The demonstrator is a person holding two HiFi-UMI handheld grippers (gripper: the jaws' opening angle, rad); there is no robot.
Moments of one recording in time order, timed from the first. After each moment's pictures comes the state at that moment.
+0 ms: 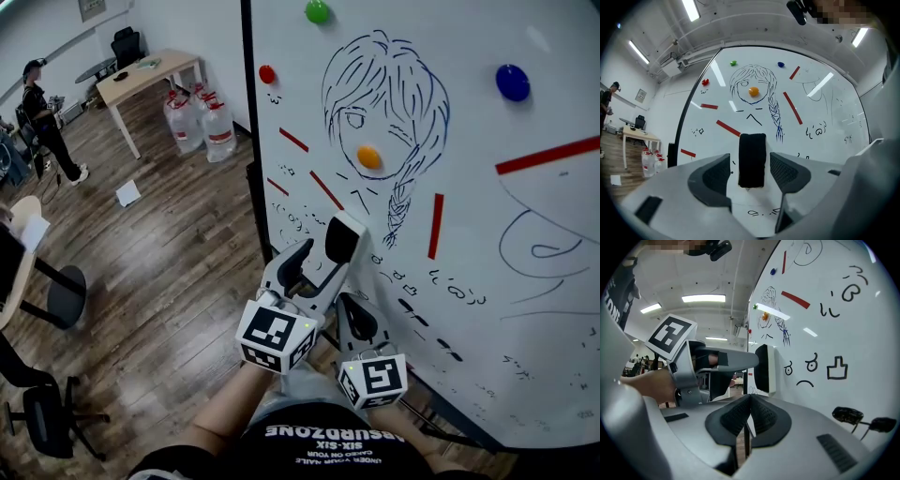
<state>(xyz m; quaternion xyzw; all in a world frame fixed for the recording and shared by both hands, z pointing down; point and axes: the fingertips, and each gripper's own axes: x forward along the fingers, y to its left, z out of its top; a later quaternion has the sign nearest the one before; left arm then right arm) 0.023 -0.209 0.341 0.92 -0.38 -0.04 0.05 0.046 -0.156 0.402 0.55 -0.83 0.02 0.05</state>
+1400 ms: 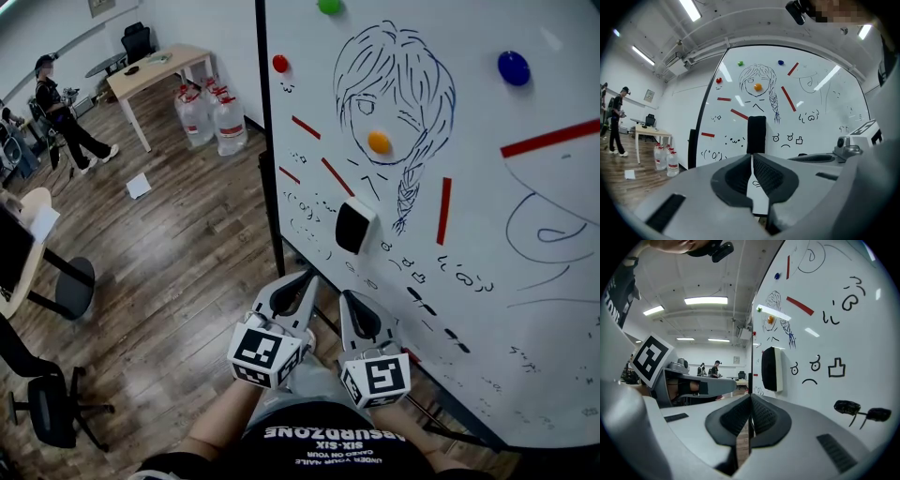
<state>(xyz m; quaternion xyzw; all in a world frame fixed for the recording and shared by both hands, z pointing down) -0.021 -0.165 0.391 0.90 -0.42 0.00 0.07 0.033 -0.136 0.402 0.54 -0.84 0.02 0.05</state>
